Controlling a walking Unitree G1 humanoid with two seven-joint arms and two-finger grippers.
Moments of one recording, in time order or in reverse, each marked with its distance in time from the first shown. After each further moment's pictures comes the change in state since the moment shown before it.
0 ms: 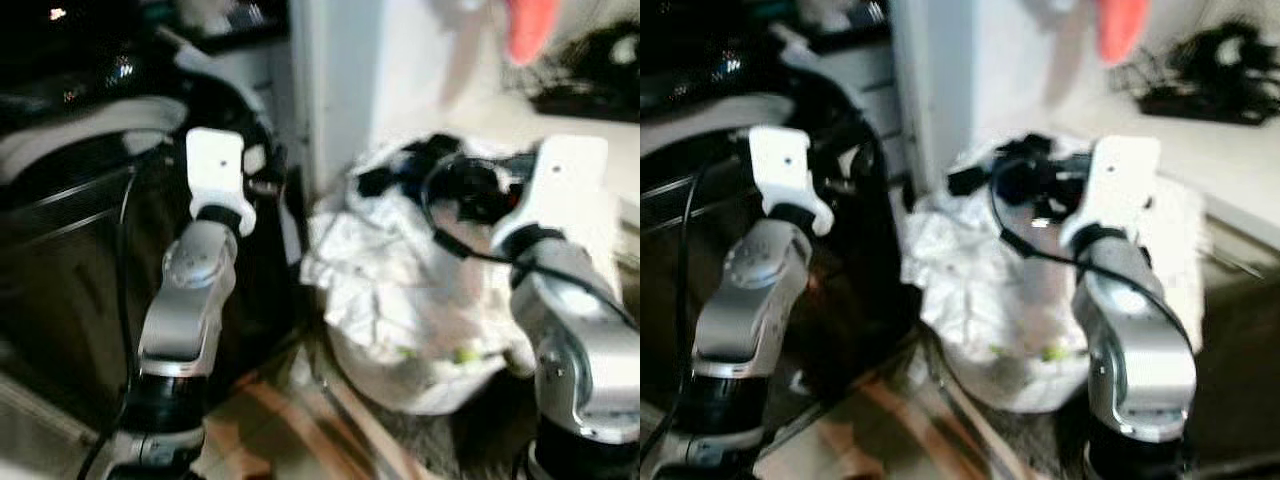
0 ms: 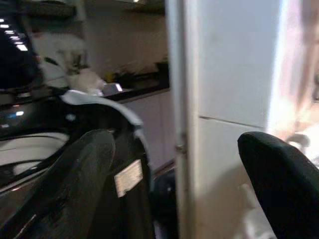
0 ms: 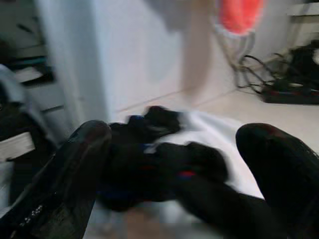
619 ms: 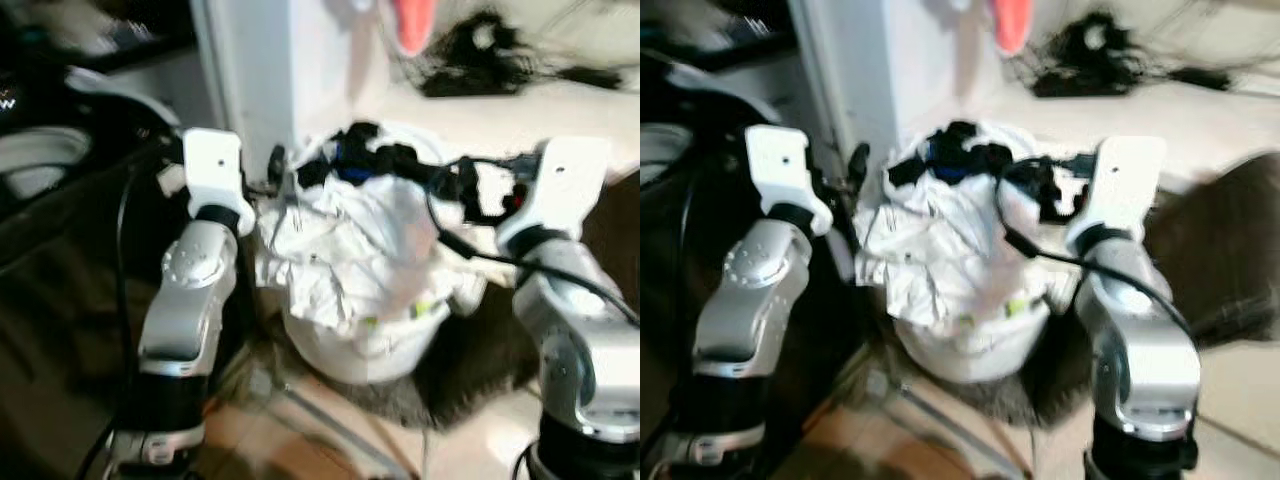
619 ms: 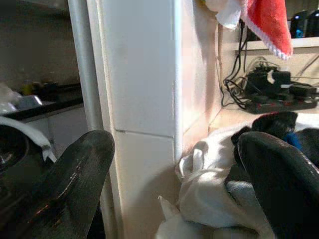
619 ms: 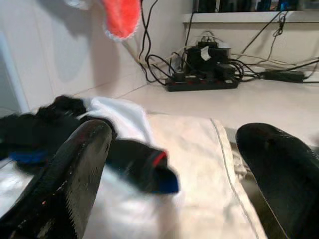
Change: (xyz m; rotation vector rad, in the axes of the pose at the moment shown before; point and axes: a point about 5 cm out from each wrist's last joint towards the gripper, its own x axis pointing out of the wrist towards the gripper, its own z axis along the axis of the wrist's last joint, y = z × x) left arm 0.000 0.004 0.000 0.003 -0.004 0.030; right arm 0.001 0.000 -0.001 0.001 0.015 0.009
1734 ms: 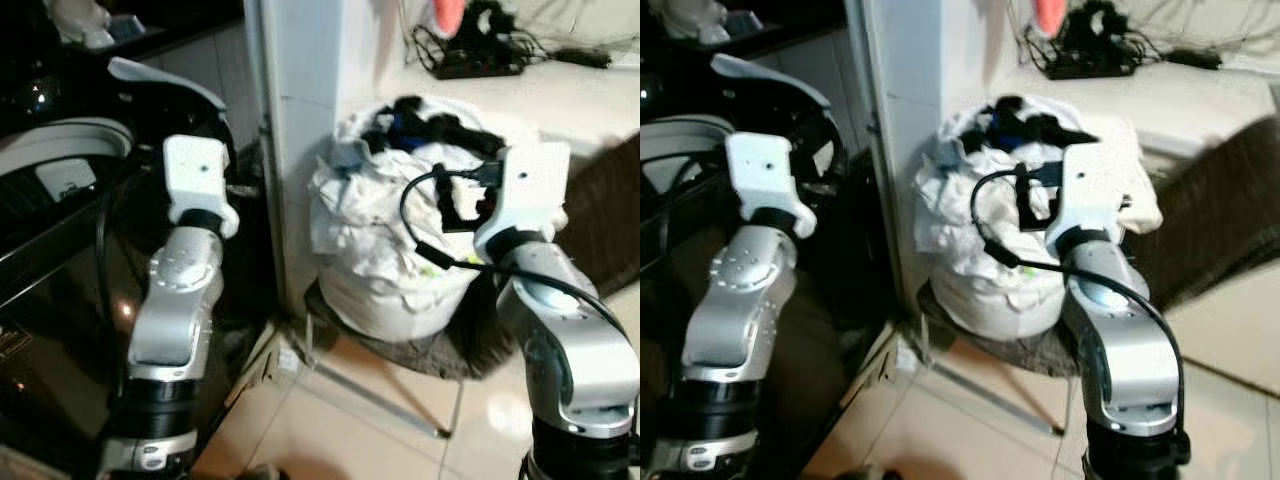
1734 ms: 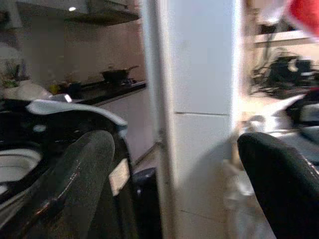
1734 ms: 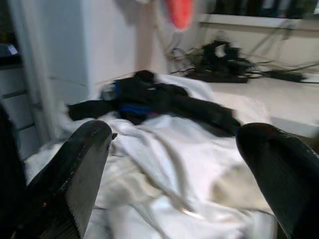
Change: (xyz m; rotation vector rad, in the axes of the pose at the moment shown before) left arm -0.004 0.010 -0.003 0.056 0.001 0.068; right arm 0.003 0.007 -0.006 -0.078 -0.002 0.029
